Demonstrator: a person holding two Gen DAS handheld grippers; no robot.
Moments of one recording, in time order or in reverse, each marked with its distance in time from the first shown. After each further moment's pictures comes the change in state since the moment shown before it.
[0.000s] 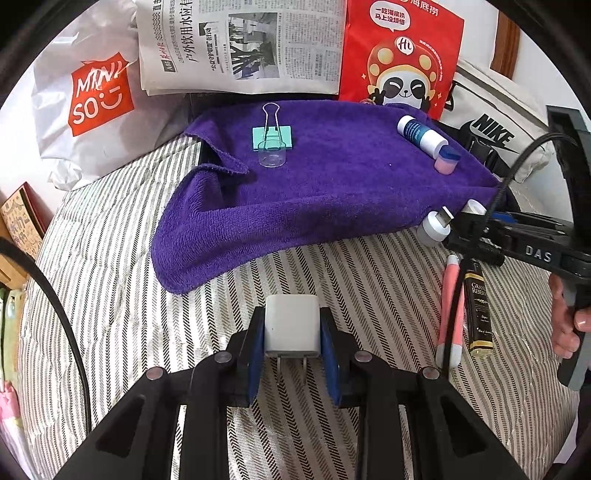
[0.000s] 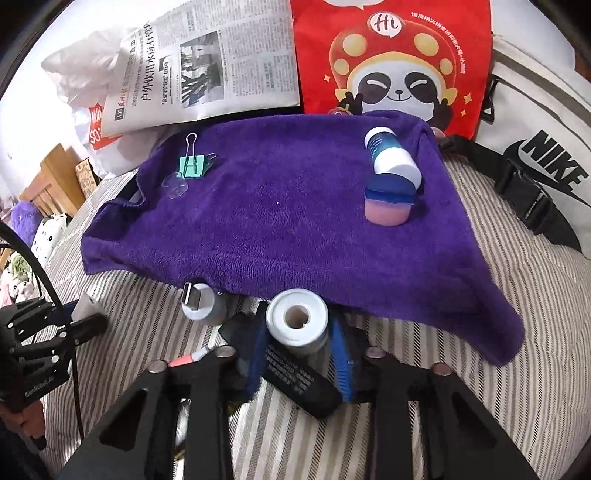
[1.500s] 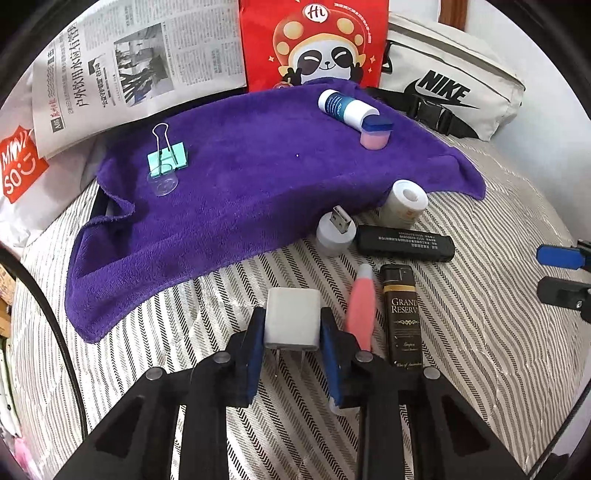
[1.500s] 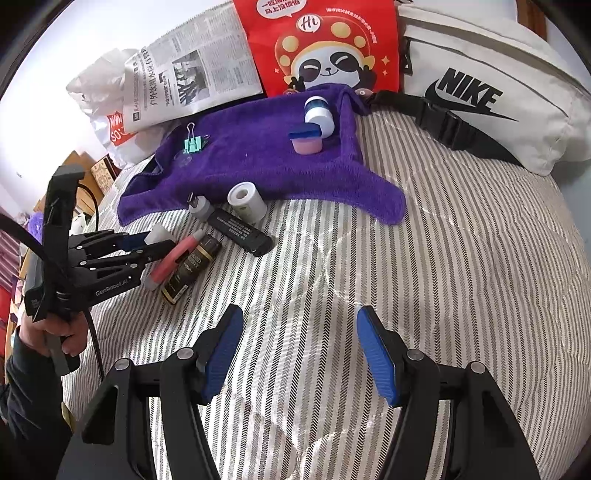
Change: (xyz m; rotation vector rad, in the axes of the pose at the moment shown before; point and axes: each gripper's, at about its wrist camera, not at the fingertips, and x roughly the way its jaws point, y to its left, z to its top) left arm 0.013 -0.075 0.024 0.165 0.065 -0.060; right arm -0.096 -0.065 -0.073 0.091 0.084 0.075
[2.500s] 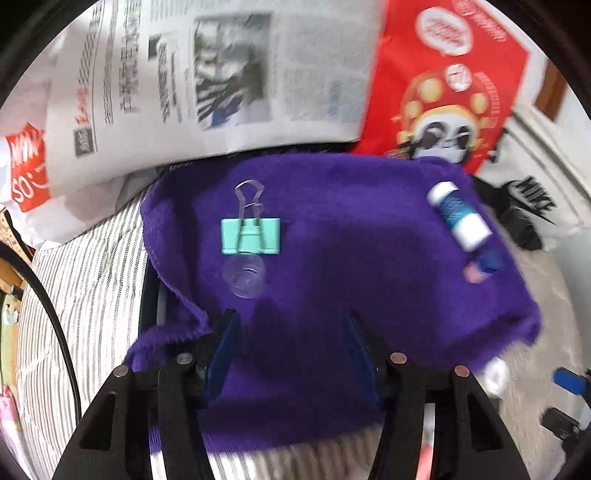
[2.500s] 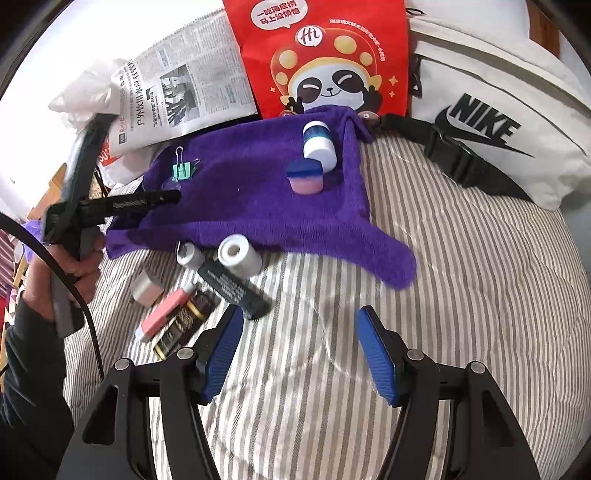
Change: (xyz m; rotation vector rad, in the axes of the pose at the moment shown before) left arm 0.022 0.042 0.094 -0.235 -0.043 0.069; right arm 0.011 0.002 0.039 0.006 -0.034 -0.025
